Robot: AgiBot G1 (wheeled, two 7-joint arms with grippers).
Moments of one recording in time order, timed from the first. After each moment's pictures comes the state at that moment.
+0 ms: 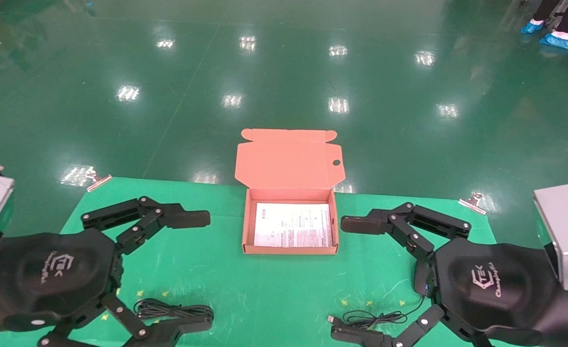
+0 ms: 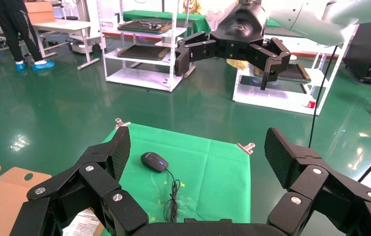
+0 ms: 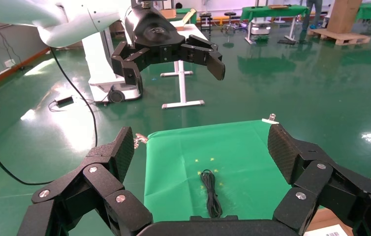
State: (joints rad) left arm -1.07 0.61 0.28 -1.28 0.73 1.50 -0.19; right arm 1.08 -0.61 -0.28 1.28 -0.73 -1.49 0.19
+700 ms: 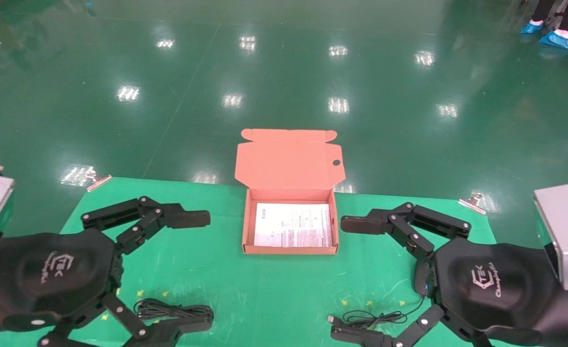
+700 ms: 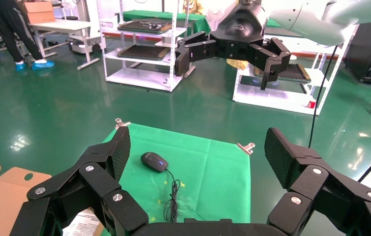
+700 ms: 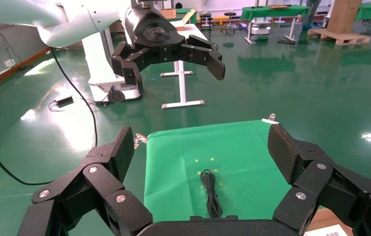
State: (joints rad) left arm -1.08 0.61 0.28 -1.28 0.73 1.49 -0.19; right arm 1.08 -0.61 -0.28 1.28 -0.73 -1.49 0.19
